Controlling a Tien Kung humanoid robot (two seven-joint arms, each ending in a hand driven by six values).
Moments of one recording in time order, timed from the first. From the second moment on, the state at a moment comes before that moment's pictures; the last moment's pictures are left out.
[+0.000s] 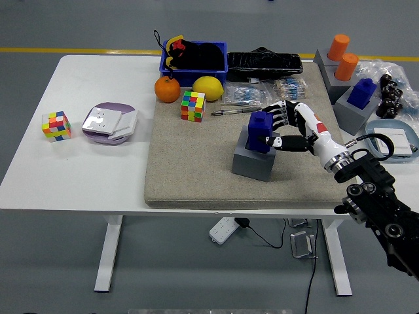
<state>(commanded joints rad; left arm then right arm) -0.24 0.15 -0.08 -0.20 0.10 -0.13 0.14 0.50 -0.12 0.99 0.97 -1.28 -0.07 0.30</state>
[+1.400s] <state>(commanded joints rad) -0.24 0.15 -0.09 -0.20 0.11 -0.13 0.14 0.50 -0.11 1.00 0.91 -1.27 -0.09 0.32</state>
